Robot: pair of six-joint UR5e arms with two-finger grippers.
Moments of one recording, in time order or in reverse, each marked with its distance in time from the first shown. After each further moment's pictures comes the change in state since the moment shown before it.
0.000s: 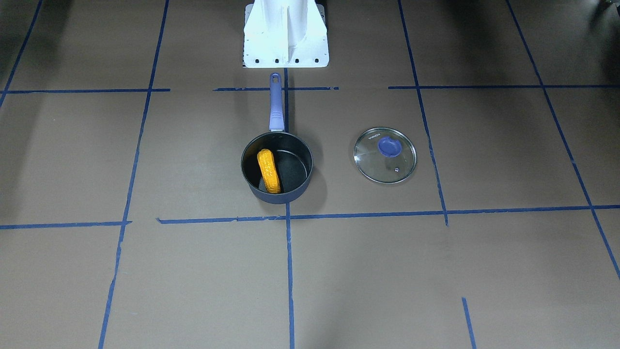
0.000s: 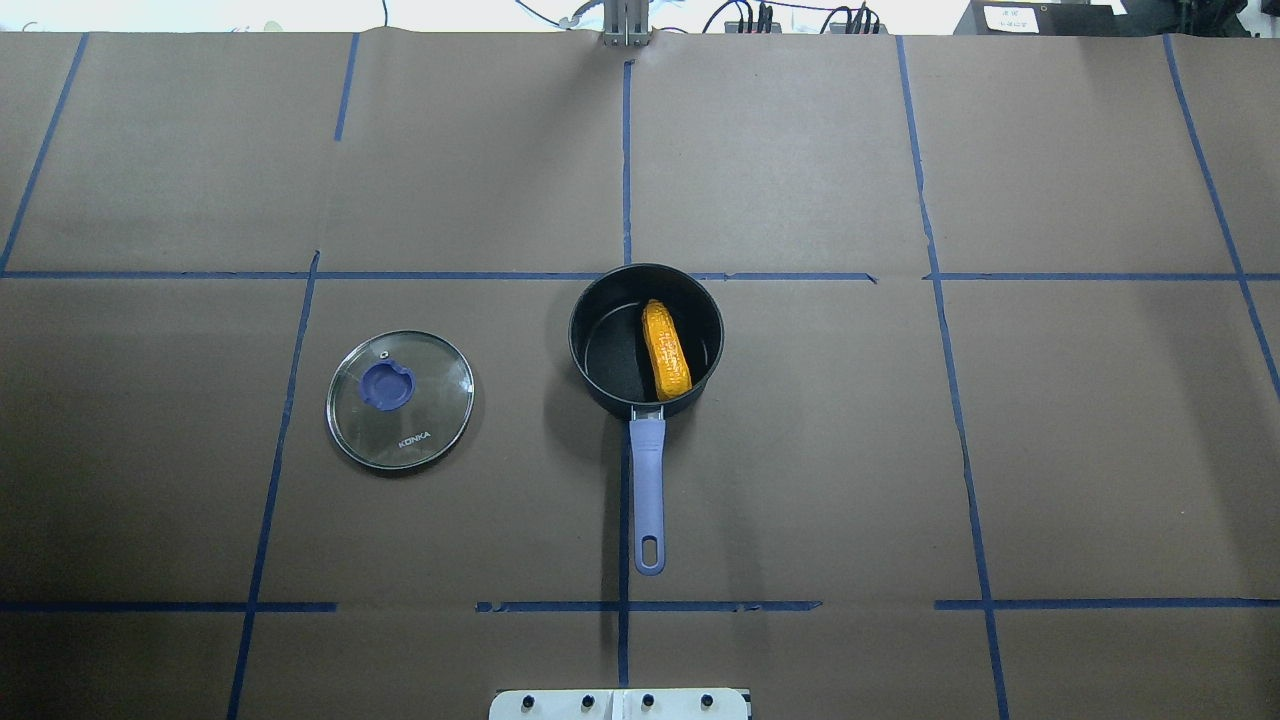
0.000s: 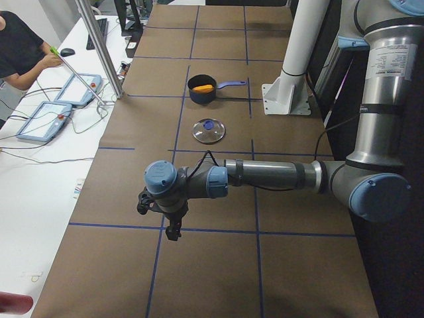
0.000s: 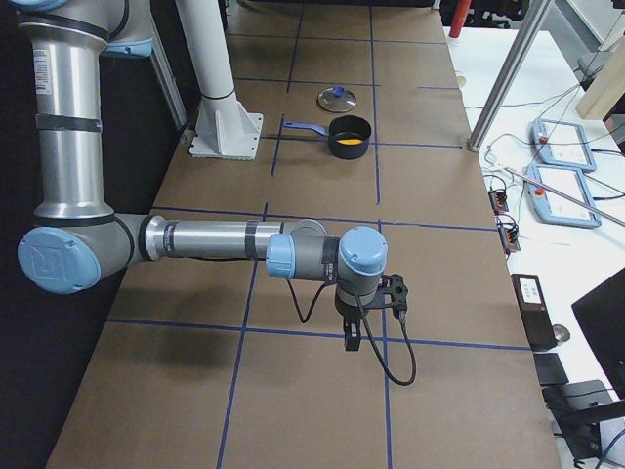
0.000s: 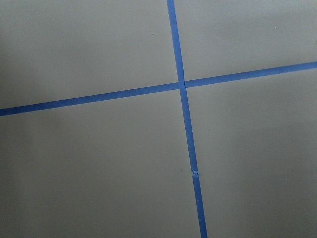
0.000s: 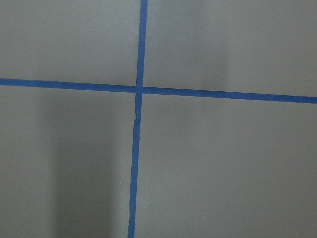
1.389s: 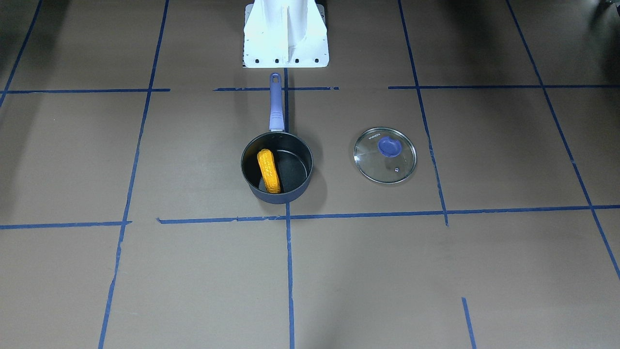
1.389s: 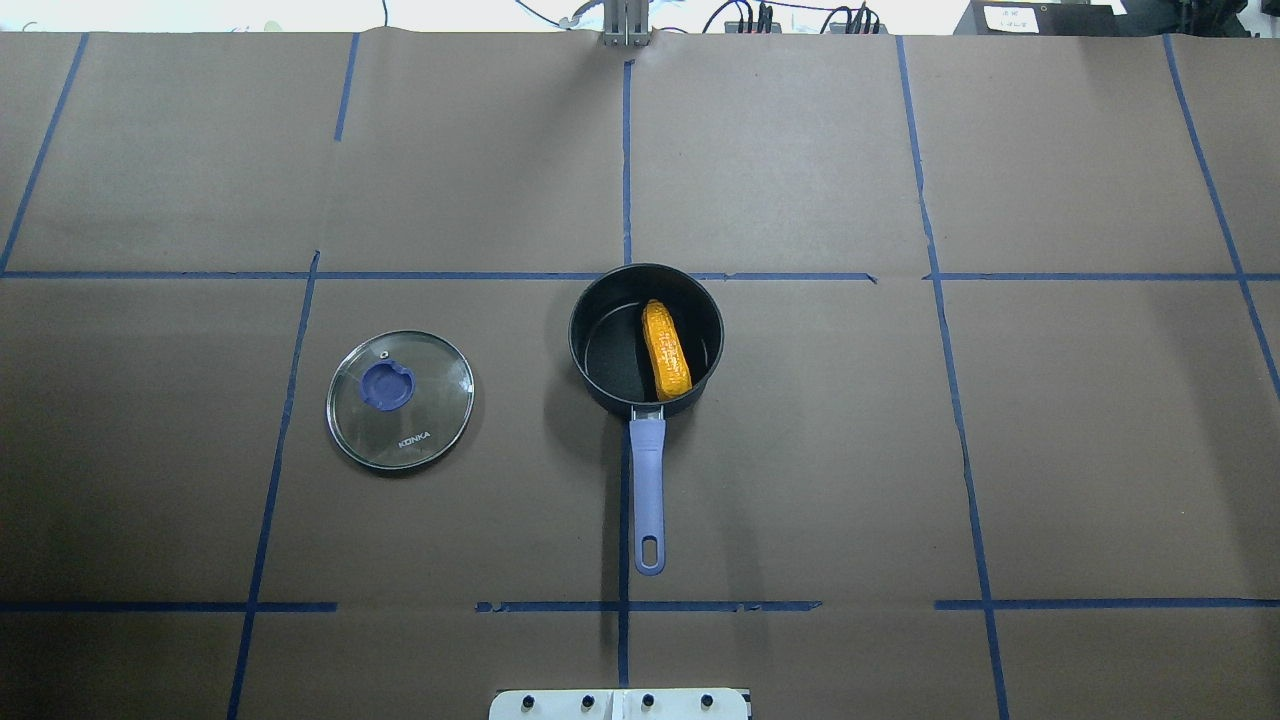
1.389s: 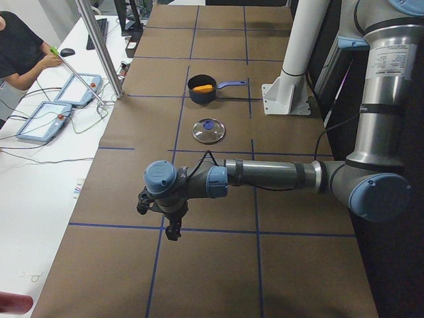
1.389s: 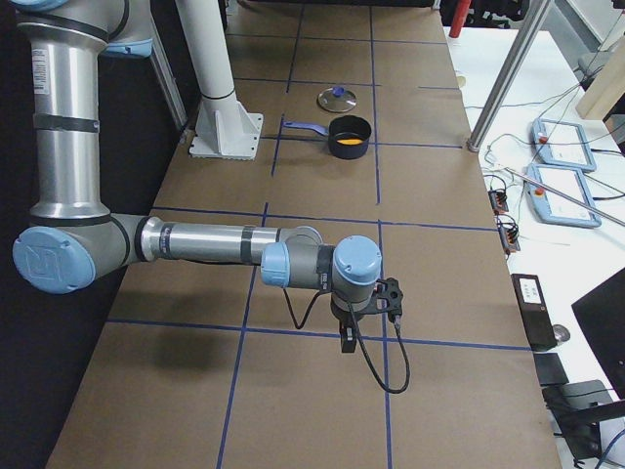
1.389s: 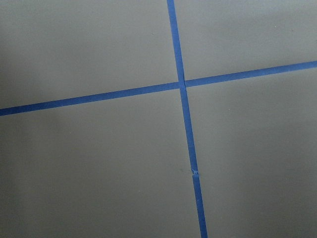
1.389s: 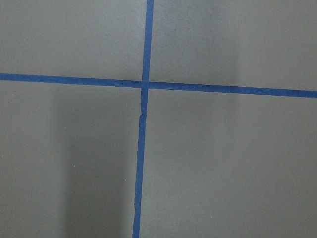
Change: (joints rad) left arm 0.000 -0.002 0.000 0.000 0.000 -0.001; right arm 0.001 -0.020 -0.020 0.046 0.027 0.000
